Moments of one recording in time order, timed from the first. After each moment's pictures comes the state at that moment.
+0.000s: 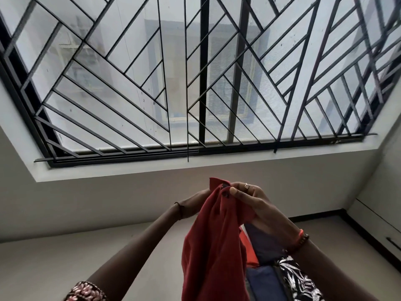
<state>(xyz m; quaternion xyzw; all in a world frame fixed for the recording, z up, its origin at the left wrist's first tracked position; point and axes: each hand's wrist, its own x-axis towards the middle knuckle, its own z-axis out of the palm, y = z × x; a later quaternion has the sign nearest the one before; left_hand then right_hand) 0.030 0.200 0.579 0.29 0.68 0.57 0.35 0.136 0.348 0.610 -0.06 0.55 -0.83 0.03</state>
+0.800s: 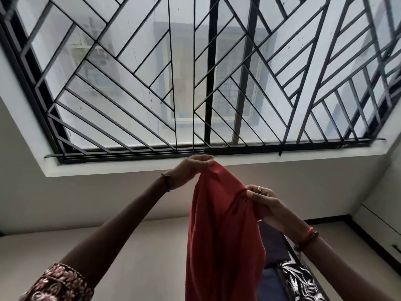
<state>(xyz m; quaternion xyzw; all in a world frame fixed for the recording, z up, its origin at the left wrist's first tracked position) 0.004 0.165 0.650 0.37 0.62 0.63 0.27 0.133 0.381 0.593 -0.04 0.60 -0.80 0.05</state>
